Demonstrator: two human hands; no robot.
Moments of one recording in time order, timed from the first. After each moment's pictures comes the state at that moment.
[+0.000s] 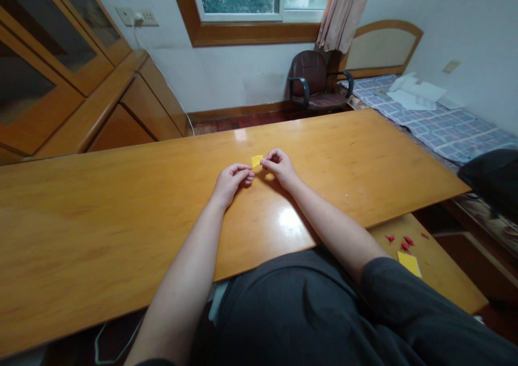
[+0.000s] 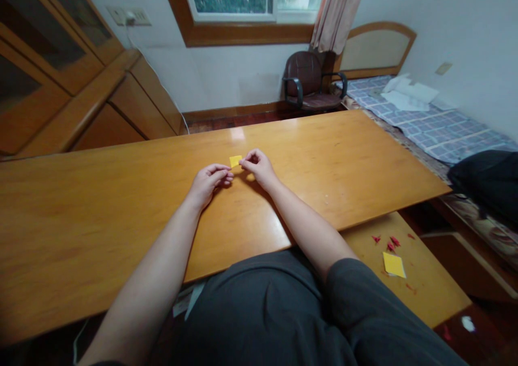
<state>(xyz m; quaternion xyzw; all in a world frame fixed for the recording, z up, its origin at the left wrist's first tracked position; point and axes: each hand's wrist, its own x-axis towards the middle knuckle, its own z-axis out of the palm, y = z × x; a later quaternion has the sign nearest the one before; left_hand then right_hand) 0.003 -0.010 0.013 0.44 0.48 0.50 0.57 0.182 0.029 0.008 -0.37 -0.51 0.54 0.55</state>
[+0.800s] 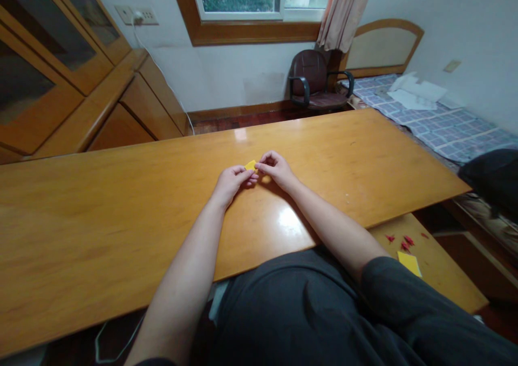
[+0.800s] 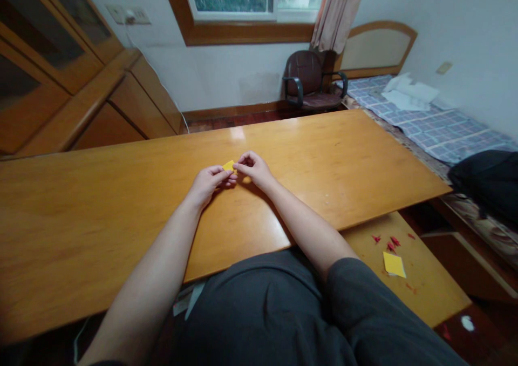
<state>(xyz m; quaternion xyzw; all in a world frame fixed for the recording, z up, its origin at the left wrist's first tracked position) 0.008 -0.014 0.022 0.44 0.49 0.46 0.59 0.176 0.030 0.001 -0.33 -0.55 0.56 0.52</state>
